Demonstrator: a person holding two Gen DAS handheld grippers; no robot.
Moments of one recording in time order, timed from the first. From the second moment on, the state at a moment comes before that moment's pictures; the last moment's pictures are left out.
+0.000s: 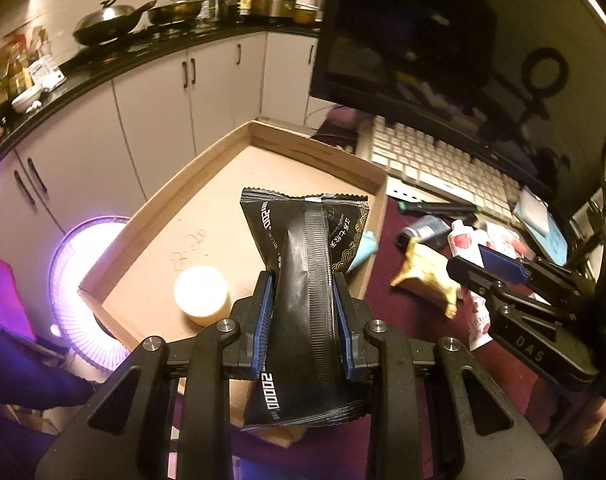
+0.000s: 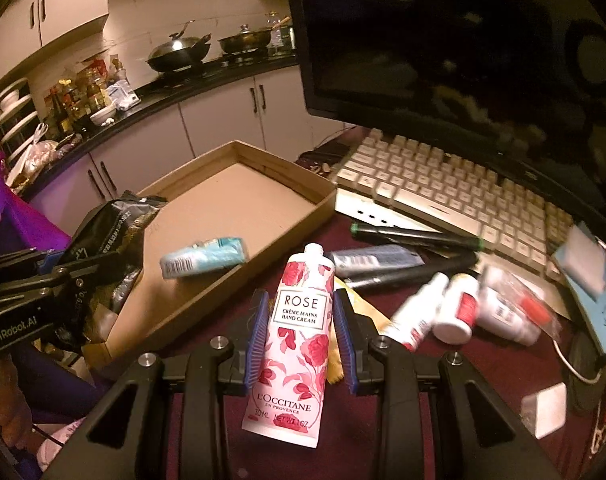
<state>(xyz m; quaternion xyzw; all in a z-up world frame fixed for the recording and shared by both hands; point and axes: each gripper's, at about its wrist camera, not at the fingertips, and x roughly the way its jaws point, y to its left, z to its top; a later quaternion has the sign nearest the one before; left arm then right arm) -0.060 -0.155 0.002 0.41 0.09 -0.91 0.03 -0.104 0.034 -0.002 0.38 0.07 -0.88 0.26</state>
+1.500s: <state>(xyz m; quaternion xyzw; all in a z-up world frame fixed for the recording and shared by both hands) -0.127 -0.196 -0.034 0.46 0.11 -0.88 0.03 -0.205 -0.076 -0.026 0.43 0.09 -0.84 0.31</state>
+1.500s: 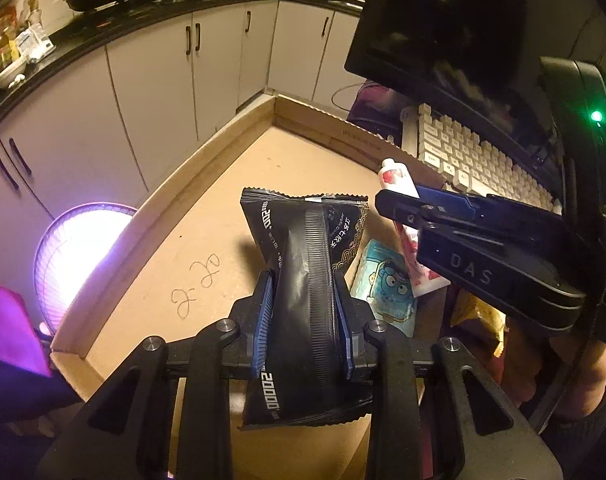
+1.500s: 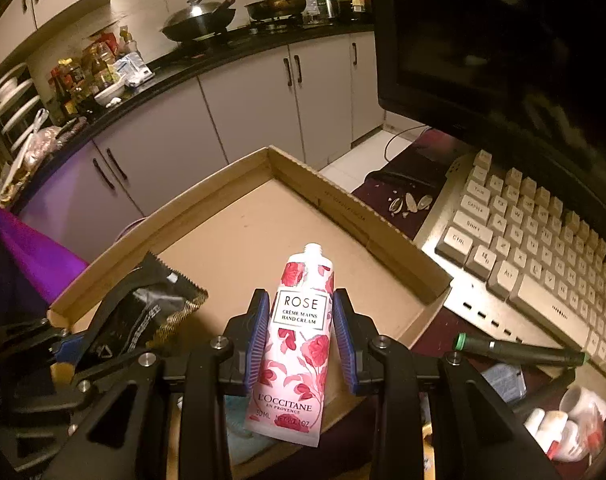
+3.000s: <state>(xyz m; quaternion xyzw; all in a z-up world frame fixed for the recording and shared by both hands) -0.063 -0.109 -0.007 0.44 0.09 -0.89 -0.02 -0.119 0.024 -0.002 0.40 0.05 -0.88 0.27</state>
